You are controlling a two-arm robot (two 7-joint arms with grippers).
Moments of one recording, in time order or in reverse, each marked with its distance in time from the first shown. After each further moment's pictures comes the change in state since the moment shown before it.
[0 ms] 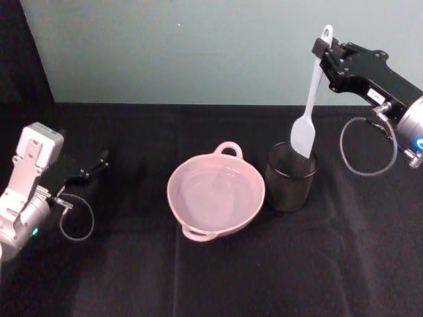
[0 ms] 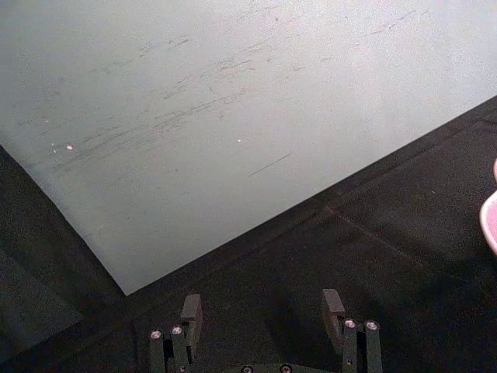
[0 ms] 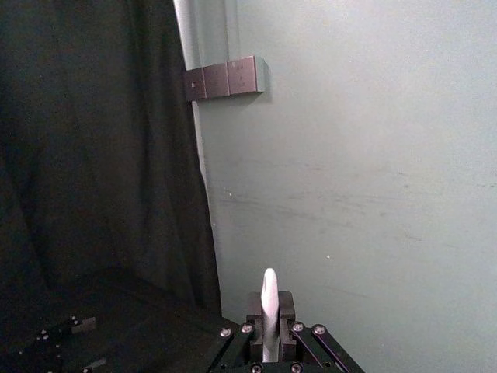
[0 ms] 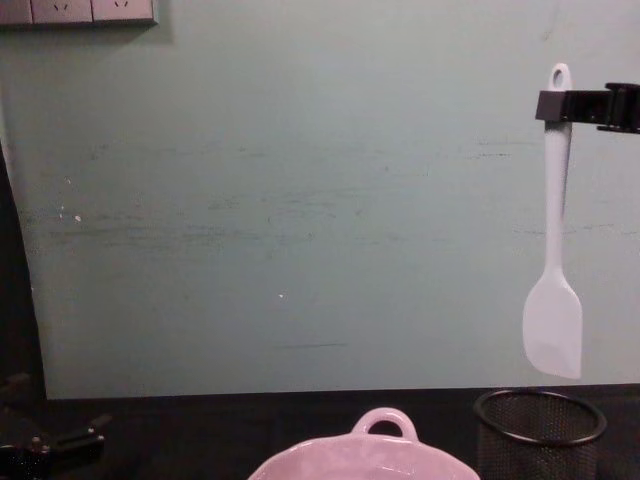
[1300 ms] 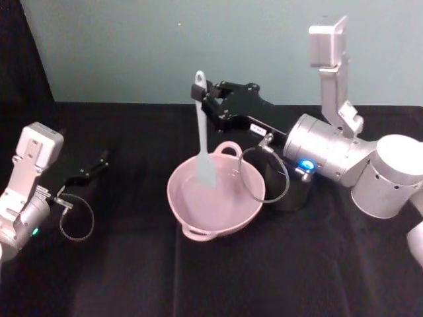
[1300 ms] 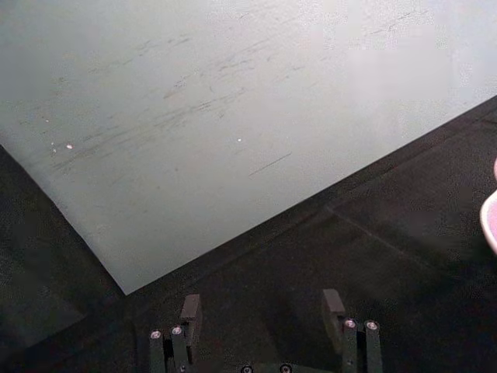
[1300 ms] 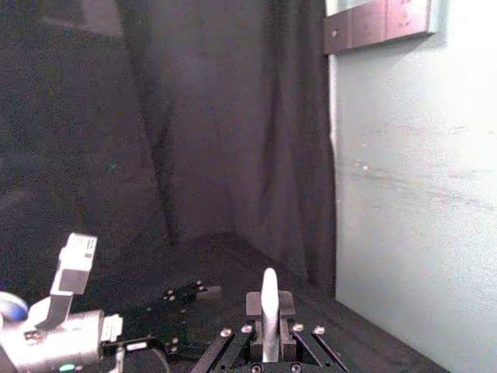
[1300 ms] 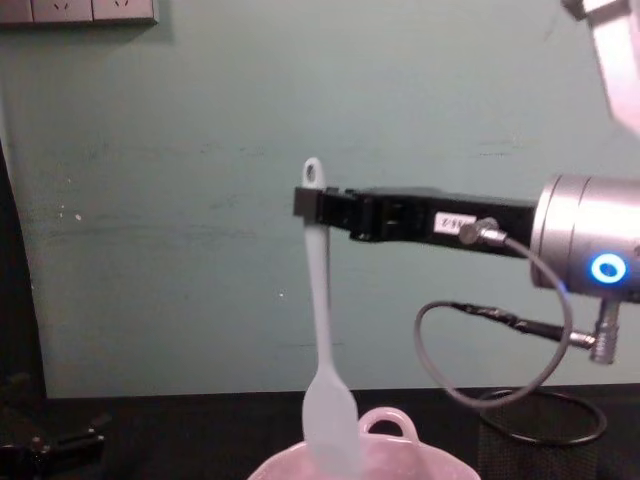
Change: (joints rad) left arm 0.000 0.000 0.000 0.000 0.000 0.000 0.000; right arm 0.200 -0.167 -0.315 0.253 -0.074 -0.086 0.176
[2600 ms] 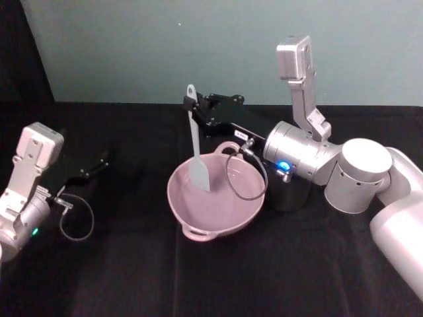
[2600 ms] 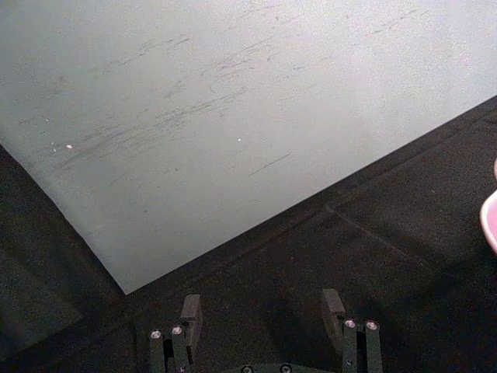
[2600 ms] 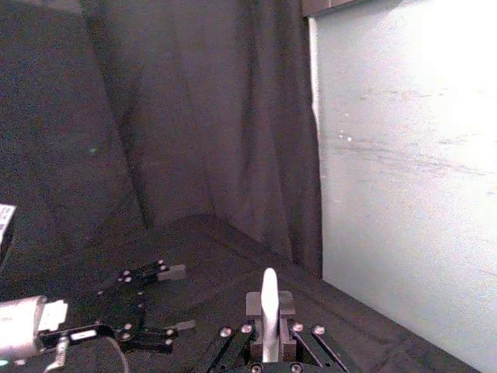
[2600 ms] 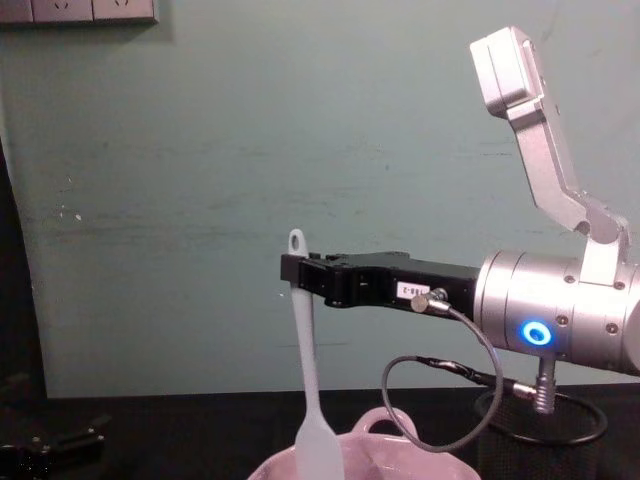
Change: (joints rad) left arm 0.000 0.000 0.000 0.000 0.000 0.000 0.000; right arm 0.081 -0.125 -0.019 0.280 -0.071 -0.078 0.049
